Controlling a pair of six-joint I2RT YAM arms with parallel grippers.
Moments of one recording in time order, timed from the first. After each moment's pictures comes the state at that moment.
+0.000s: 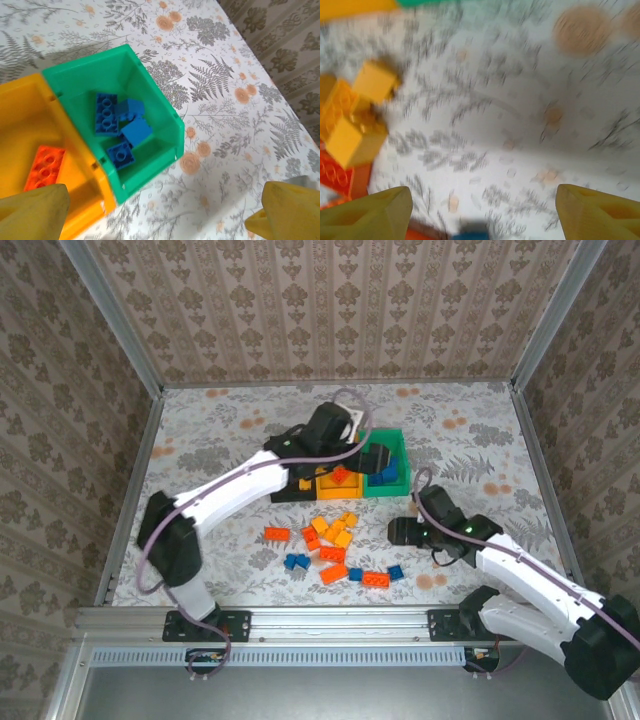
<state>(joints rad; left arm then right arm) -0.87 1.64 1.41 -0.40 0.11 -0.44 0.58 0.96 0.57 -0.65 -0.01 0.58</state>
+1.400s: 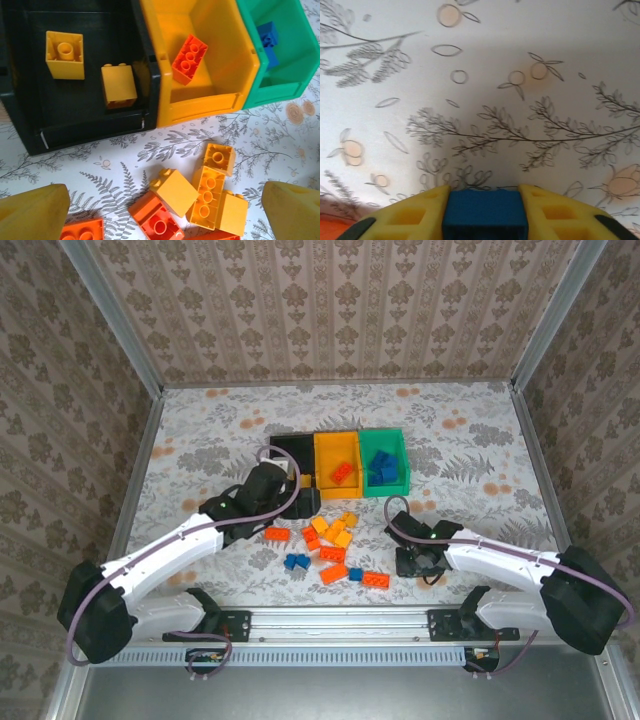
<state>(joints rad) -0.78 1.15 0.77 -0.39 -0.07 -0.59 0.77 1.19 0.53 -0.74 0.09 0.76</state>
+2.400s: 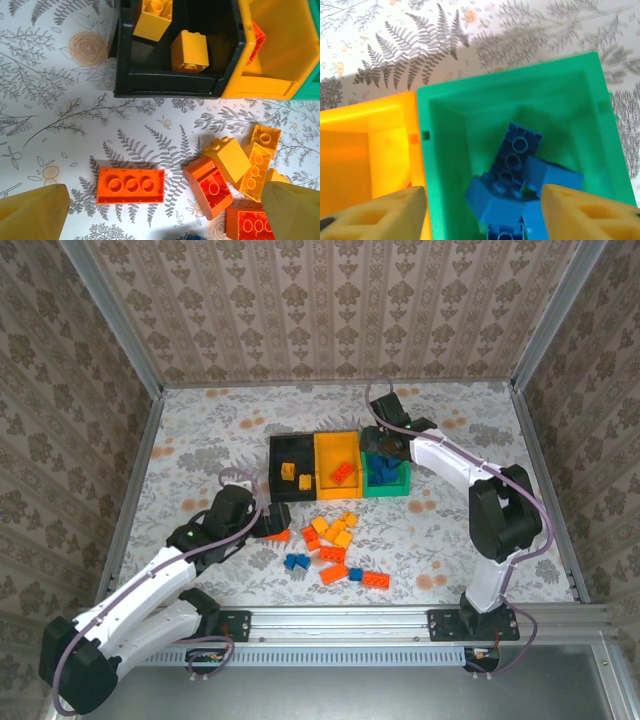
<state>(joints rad) -0.64 0.85 0.55 -0.49 -0.03 -0.66 0.41 1.82 1.42 -0.54 0.15 0.57</state>
